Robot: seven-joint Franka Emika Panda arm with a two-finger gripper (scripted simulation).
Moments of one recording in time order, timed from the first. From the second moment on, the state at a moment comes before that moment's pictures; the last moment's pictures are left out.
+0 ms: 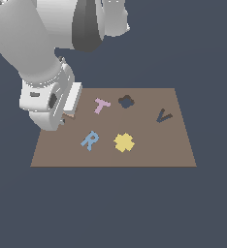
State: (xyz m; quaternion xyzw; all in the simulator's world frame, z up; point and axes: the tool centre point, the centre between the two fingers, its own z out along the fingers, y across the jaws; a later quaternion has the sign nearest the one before) arm -0.031 -0.160 0.049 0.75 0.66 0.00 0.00
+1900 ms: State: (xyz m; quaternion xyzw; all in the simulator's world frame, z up) arm 0.004 -0.068 0.035 0.66 0.75 0.00 0.00
